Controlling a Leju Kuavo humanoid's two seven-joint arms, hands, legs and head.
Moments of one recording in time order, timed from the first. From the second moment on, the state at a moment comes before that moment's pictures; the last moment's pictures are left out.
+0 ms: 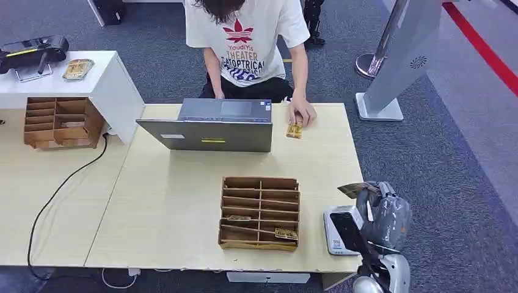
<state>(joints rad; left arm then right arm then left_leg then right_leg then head) -0.09 -0.21 1.21 -0.19 -1.04 0.04 0.23 0.05 0.04 0.15 -1.57 0.88 -0.64 -0.09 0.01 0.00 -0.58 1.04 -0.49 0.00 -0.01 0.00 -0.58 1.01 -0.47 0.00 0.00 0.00</state>
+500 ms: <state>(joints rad) -0.09 -0.21 1.21 -0.19 -1.07 0.03 0.22 0.05 0.12 0.17 -1.73 0.79 -0.67 -0.28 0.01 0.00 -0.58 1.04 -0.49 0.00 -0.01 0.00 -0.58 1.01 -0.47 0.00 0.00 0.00</state>
